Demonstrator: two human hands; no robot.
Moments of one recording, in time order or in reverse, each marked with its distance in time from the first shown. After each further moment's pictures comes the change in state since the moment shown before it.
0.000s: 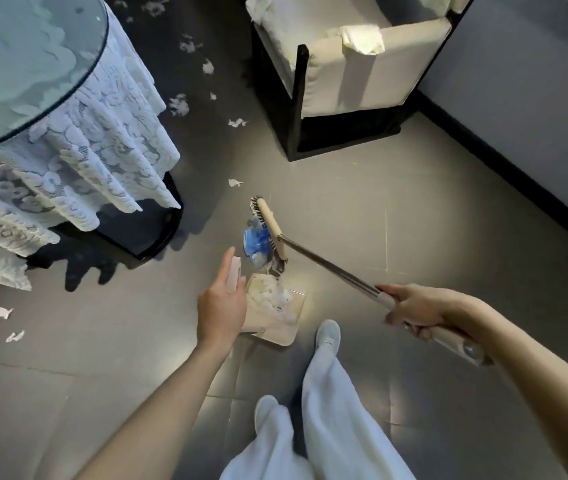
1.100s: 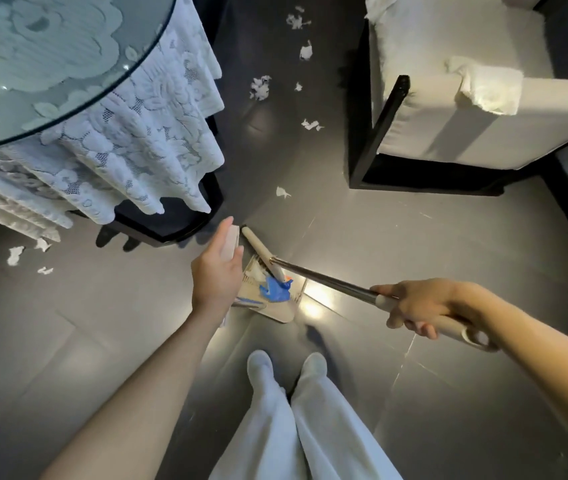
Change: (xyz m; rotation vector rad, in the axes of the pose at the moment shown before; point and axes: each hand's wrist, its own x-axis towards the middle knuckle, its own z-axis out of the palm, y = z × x) left_hand 0.217 0.094 0.066 -0.018 0.343 -0.178; right_hand 0.178 -0.175 -0.234 -0.433 -0.363 0.024
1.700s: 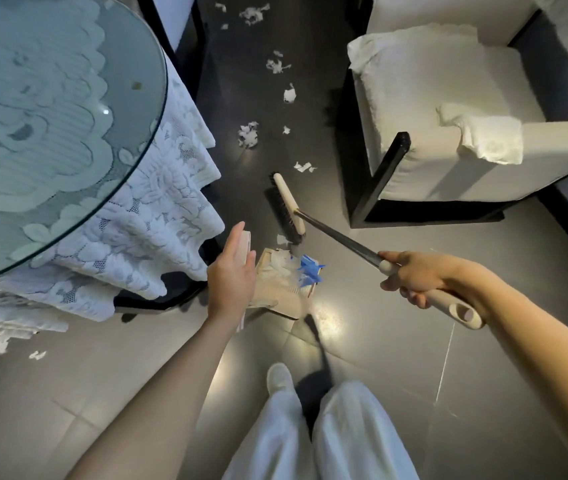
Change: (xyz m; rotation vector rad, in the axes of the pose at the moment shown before) left_hand 0.180 0.040 0.016 -0.015 -0.030 0.181; right_hand 0.033 -0.125 -0.130 0.358 0.286 -0.093
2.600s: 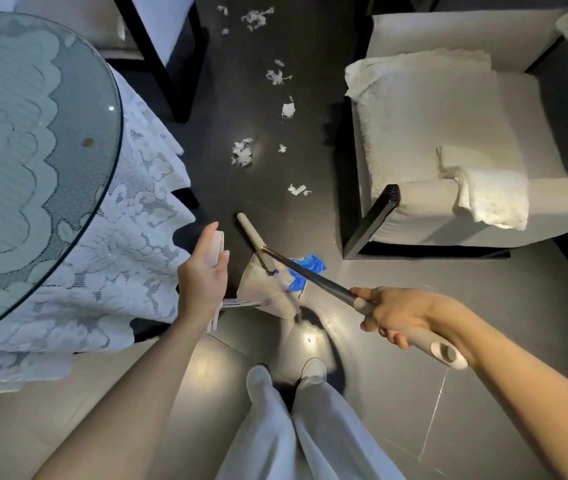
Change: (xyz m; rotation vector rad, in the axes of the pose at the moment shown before) left_hand 0.142 0.044 0.069 0.102 0.040 -0.035; right_hand 0.068 -0.061 -0.105 -0.075 -0.221 0.005
